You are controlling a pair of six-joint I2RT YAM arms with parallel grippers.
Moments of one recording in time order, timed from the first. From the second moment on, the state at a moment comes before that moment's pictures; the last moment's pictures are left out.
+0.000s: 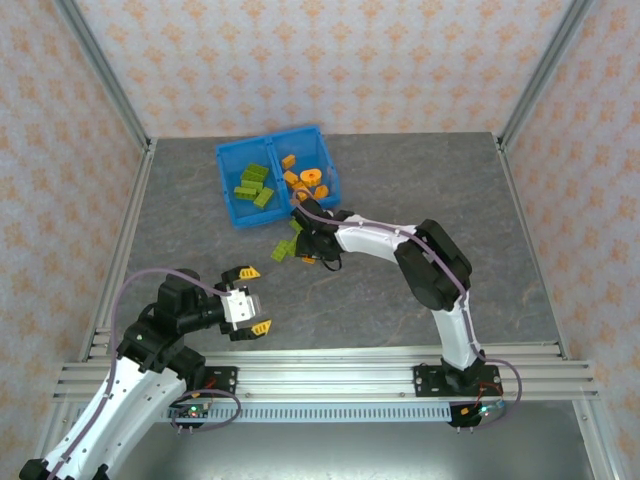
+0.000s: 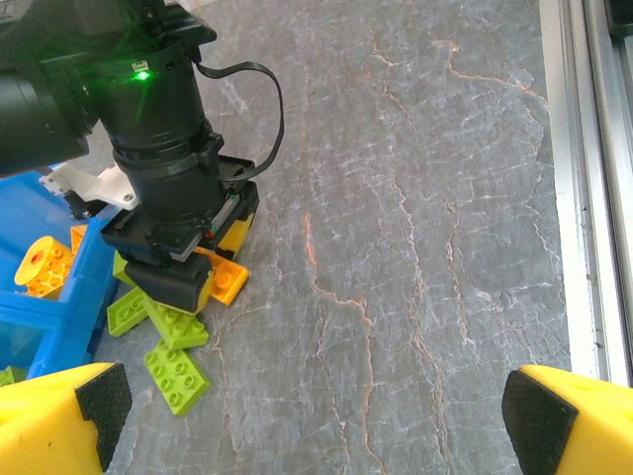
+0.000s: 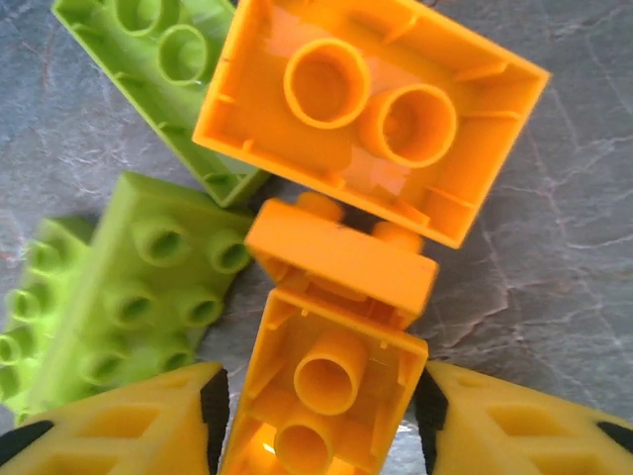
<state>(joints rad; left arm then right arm) -0.38 0.38 0.43 -0.61 0.55 0.77 0.80 2.07 1.45 -0.53 0.04 0.83</state>
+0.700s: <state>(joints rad) -0.38 0.35 0.43 -0.60 0.55 0.75 0.82 1.75 1.30 -0.54 0.17 0.74</state>
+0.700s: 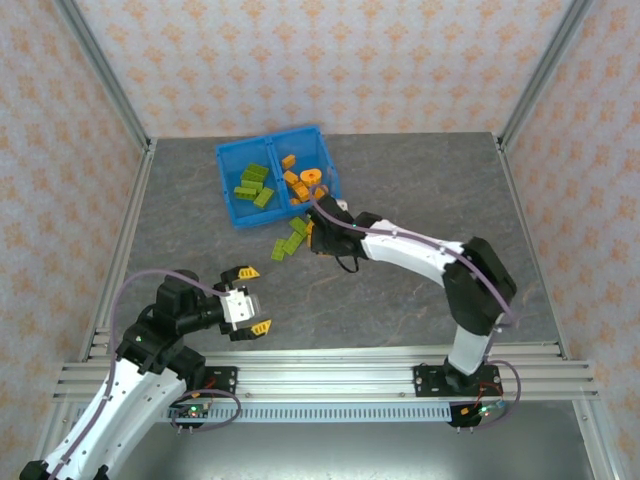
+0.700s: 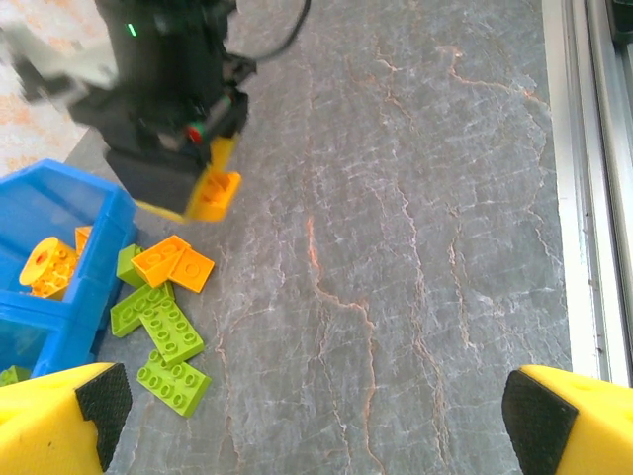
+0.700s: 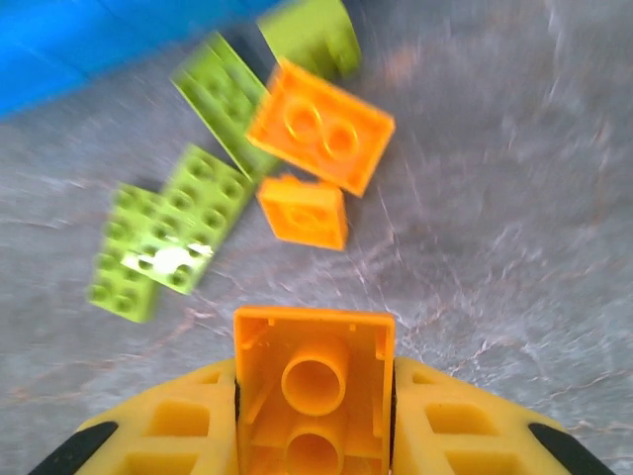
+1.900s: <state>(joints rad) -0.22 0.73 0.75 -0.60 -0.06 -0.15 0.59 2.71 2.74 -0.57 0.13 0.44</state>
